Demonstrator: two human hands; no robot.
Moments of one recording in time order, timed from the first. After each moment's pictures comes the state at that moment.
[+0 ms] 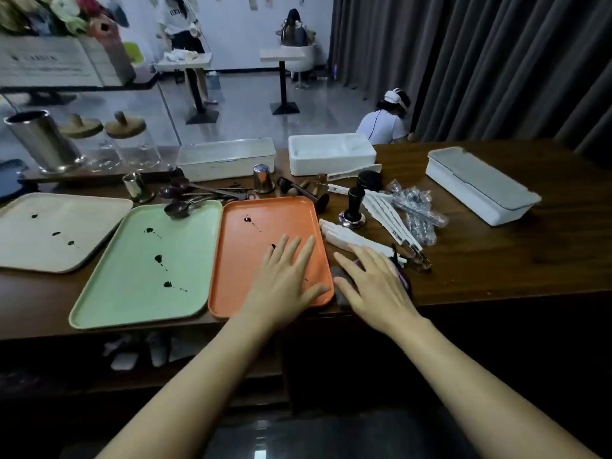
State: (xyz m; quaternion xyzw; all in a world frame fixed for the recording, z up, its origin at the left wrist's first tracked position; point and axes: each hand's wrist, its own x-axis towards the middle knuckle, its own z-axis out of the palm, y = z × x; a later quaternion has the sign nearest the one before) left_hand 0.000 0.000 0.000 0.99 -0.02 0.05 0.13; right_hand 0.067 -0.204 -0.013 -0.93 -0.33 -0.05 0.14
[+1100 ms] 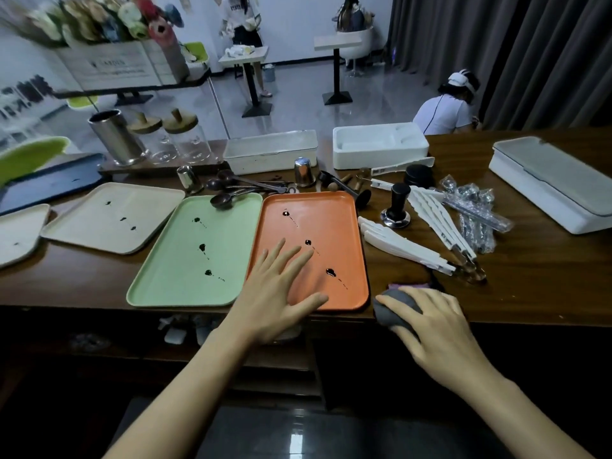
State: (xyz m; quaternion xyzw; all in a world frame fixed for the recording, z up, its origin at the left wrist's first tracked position) left_hand -0.048 0.039 0.004 0.98 0.03 0.09 0.17; right_hand 0.046 -0.254 -0.035 -0.91 -0.38 -0.02 0.14
